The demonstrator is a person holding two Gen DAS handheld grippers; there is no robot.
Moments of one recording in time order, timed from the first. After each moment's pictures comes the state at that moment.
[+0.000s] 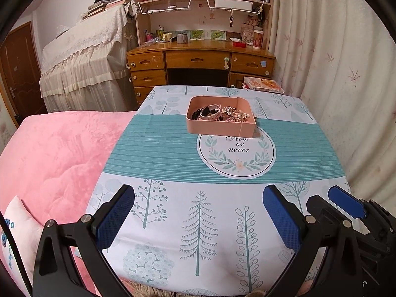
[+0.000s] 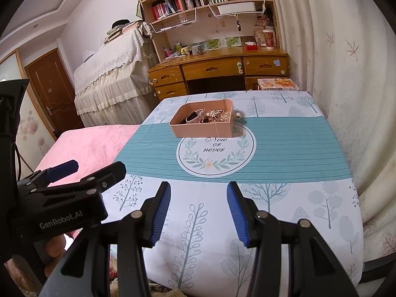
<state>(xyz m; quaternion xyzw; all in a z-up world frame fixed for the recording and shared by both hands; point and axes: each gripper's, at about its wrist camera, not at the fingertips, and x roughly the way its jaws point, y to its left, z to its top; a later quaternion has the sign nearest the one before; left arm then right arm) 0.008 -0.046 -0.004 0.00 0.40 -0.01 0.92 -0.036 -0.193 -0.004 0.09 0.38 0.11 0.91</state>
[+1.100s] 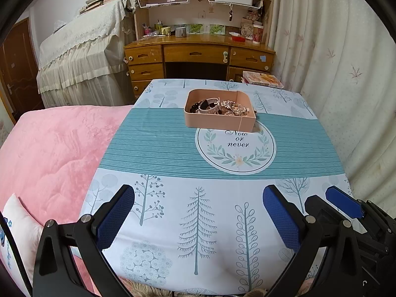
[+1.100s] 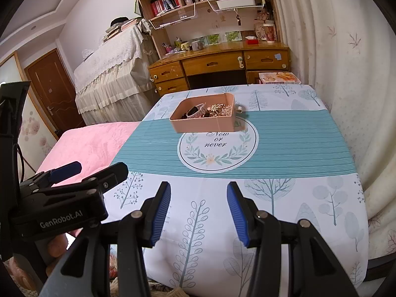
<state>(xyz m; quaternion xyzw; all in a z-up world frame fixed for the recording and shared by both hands) 0.013 -0.045 -0.014 -0.01 0.41 -0.01 0.91 -0.033 -0.191 -0.013 0.10 0.39 0.12 0.91</state>
